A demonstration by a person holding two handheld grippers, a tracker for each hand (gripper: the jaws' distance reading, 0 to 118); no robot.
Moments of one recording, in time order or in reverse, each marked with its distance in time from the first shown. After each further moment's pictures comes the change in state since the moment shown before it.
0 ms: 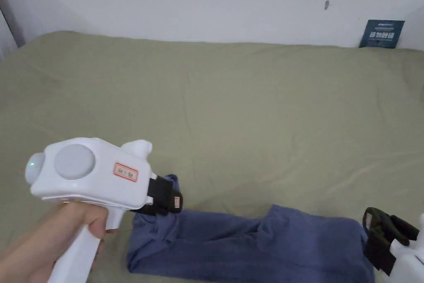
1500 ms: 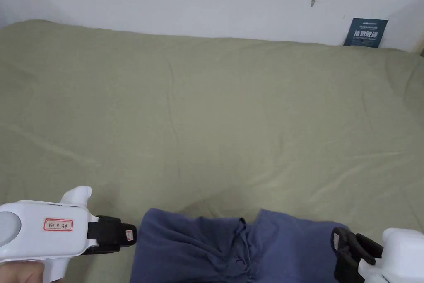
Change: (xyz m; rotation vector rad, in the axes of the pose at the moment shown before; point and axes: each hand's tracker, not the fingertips) left arm -0.132 -0.051 -0.024 0.084 -0.152 0.194; right arm -0.023 -0.013 -0.019 -0.120 0.045 0.041
